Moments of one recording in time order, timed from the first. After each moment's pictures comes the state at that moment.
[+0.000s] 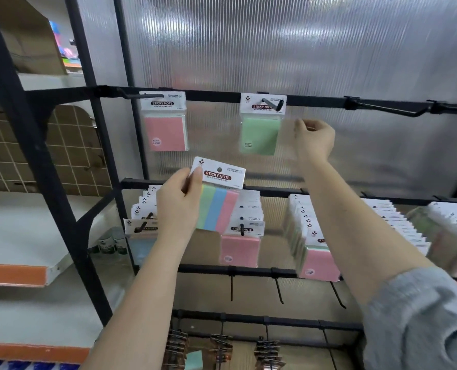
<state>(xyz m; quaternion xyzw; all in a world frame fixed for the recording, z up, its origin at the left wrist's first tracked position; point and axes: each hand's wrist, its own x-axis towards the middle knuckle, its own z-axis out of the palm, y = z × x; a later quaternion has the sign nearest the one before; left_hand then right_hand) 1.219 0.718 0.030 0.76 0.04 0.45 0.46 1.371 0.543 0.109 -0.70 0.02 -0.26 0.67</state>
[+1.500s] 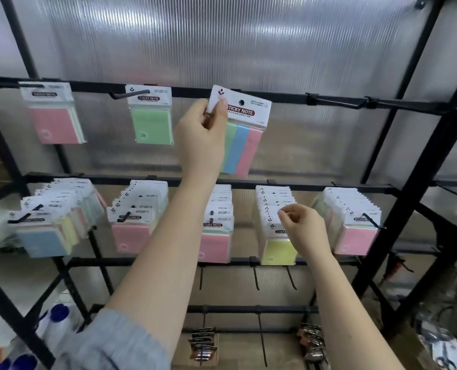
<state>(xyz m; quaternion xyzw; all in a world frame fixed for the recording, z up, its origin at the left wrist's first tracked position) 1.276 0.468 0.115 0.67 -0.05 0.52 0.53 1.304 0.287 -0.014 -0.88 -0.04 -0.16 0.44</state>
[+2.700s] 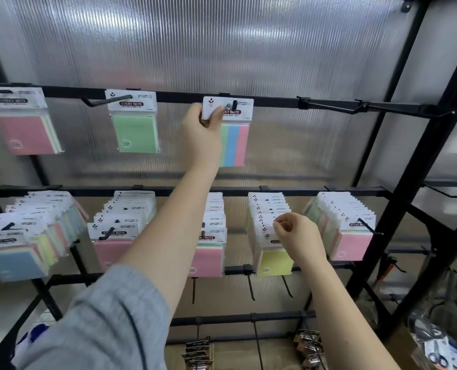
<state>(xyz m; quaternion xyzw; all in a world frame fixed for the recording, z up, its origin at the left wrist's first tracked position) 1.351 0.471 0.111 0.67 0.00 0.49 0.56 1.321 0.285 -0.021 -0.91 -0.02 -0.14 0.38</state>
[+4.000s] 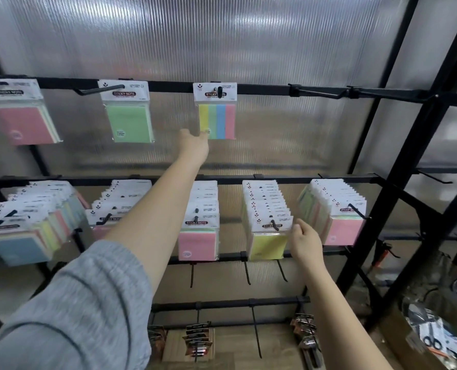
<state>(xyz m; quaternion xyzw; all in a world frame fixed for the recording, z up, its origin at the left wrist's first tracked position) 1.361 0.479 0.091 0.77 0.17 0.22 0.58 1.305 0.261 -0.062 -0.83 0.08 -0.12 0.54</state>
